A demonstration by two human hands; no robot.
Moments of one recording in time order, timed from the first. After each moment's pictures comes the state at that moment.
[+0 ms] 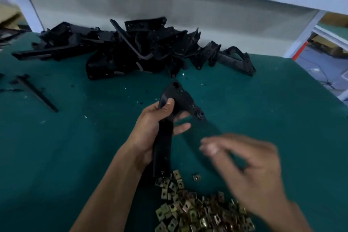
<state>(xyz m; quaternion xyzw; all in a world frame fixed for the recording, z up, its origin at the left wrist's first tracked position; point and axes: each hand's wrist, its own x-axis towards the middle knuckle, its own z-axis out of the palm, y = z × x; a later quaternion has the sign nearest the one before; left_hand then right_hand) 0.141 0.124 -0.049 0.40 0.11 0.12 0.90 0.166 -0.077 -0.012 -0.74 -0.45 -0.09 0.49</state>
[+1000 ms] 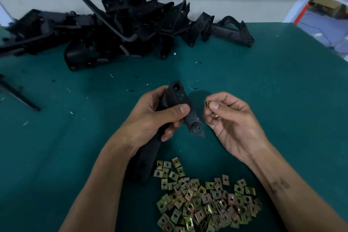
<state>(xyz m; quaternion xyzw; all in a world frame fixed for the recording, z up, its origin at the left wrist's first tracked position) 0.136 0.135 -0.058 0.61 -0.02 0.03 0.79 0.219 -0.061 -0.050 -0.48 -0.16 0.30 0.81</state>
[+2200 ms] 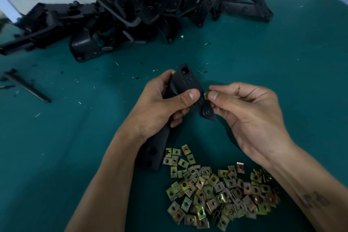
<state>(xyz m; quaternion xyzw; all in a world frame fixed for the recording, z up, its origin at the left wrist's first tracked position) 0.141 0.131 -0.063 0.64 0.00 0.05 0.76 0.191 -0.052 -0.042 -0.57 -0.11 0.20 0.79</state>
